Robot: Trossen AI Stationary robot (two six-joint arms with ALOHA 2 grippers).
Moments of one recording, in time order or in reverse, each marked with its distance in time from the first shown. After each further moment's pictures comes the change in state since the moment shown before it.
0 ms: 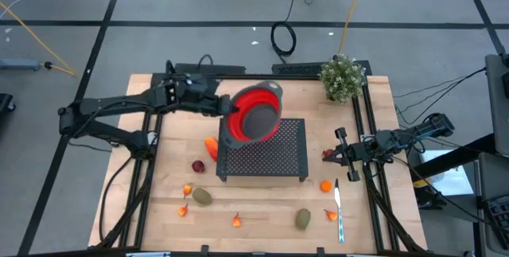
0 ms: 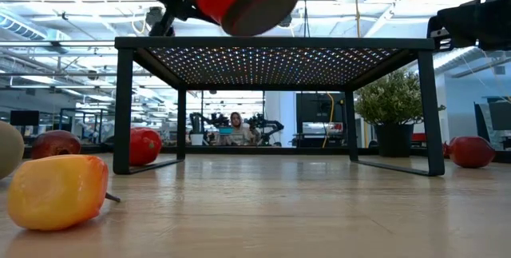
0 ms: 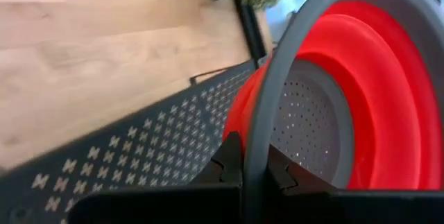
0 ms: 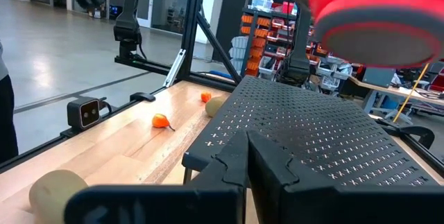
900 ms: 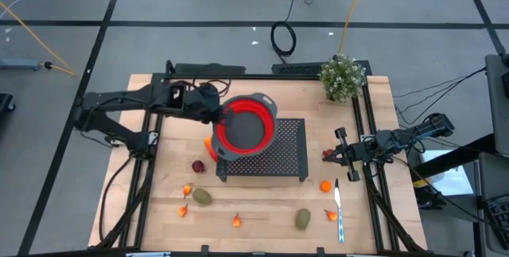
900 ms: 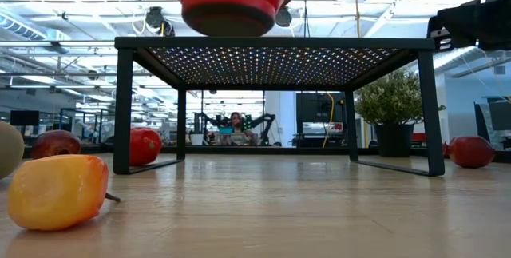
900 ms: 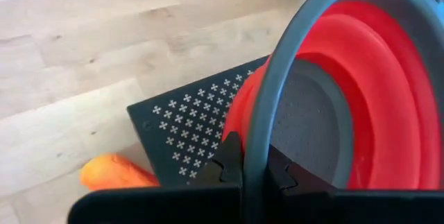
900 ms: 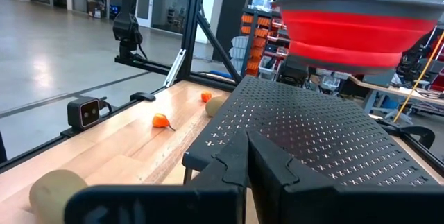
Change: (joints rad) left arm -0.206 0.187 0.511 -0.762 -0.335 -0.005; right arm 0.000 0.000 0.000 0.000 -0.001 0.000
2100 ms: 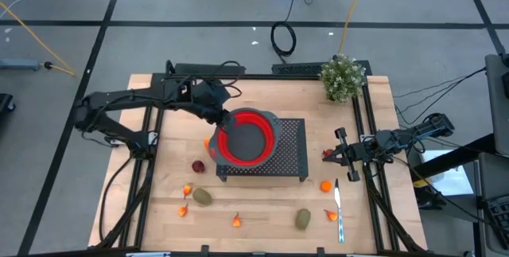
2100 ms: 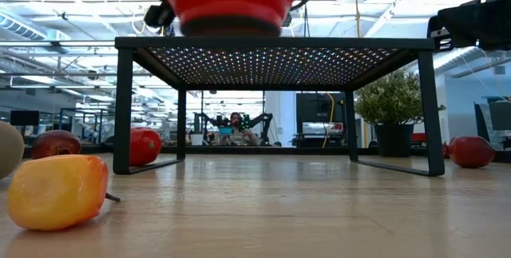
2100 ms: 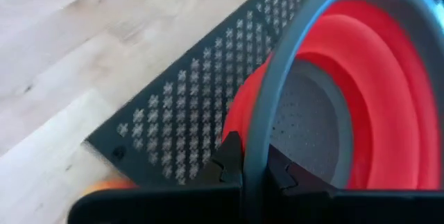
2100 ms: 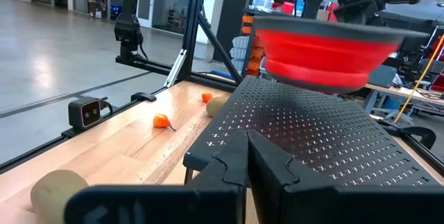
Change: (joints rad) left arm 0.125 -0.015 -0.163 0.193 0.312 0.400; right arm 0.000 0.000 0.000 0.000 -0.002 0.000
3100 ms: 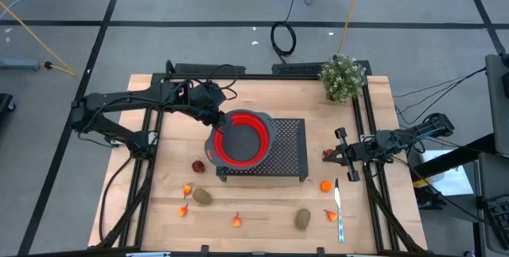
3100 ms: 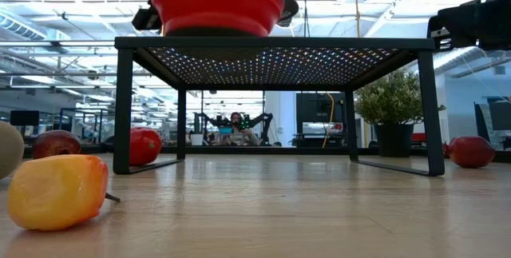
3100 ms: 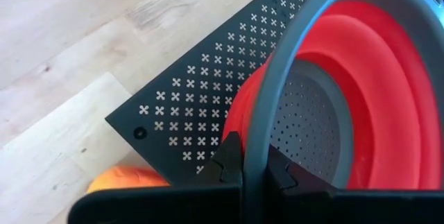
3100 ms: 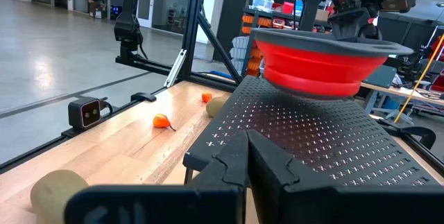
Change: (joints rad) left arm 0.000 -0.031 -0.065 -0.002 -0.027 -0.040; right arm 0.000 0.000 0.000 0.000 0.000 0.000
